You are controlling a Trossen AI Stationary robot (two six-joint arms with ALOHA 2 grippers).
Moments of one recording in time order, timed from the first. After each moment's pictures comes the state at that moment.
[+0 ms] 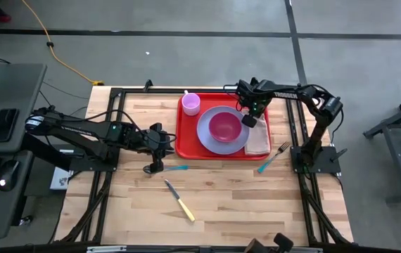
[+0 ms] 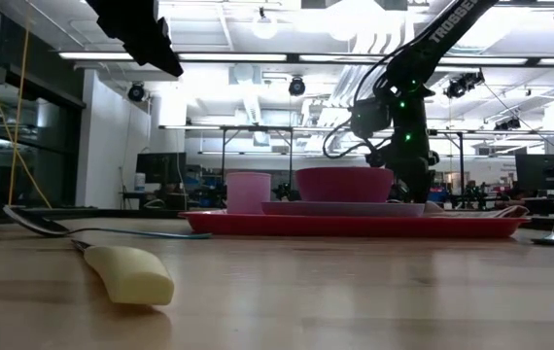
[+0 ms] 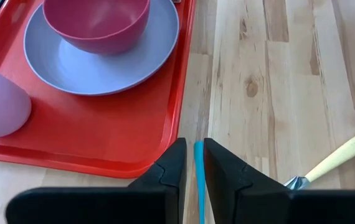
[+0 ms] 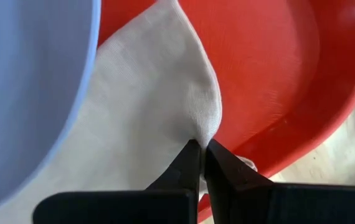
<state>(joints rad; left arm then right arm) -0.16 1.13 0.95 -0.61 -0.21 -0.18 -0.70 1.77 1.13 -0.91 0.20 -0.09</state>
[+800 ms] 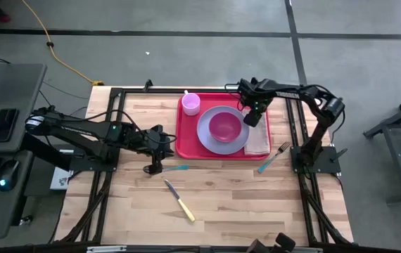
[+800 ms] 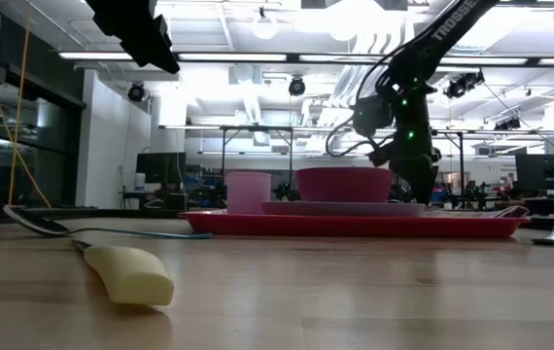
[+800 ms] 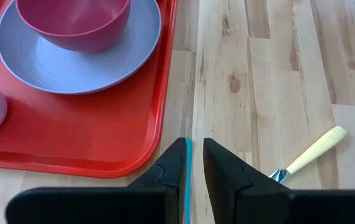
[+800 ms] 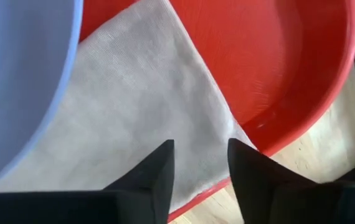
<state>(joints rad) -0.16 1.13 0.95 -0.61 -0.14 -0.18 -0.71 1.75 1.13 -0.94 0.23 -0.11</state>
